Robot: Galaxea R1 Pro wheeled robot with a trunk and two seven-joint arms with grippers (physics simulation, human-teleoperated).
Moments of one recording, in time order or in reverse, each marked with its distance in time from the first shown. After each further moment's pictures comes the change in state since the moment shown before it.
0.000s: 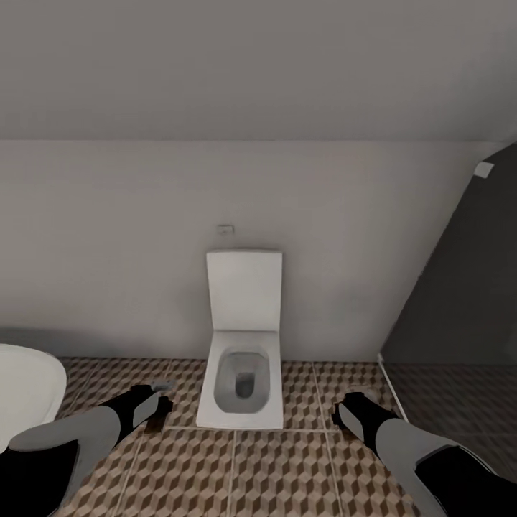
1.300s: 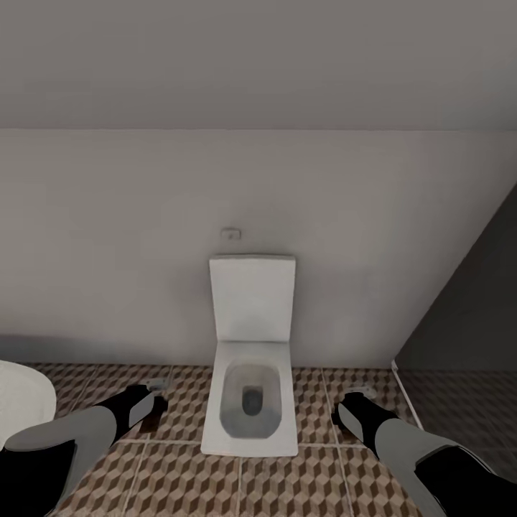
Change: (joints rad) left arm 0.000 0.014 -0.003 0.009 0.001 -0.006 0.000; right arm 0.000 0.002 0.000 0.001 -0.002 0.000 -0.001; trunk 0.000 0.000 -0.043
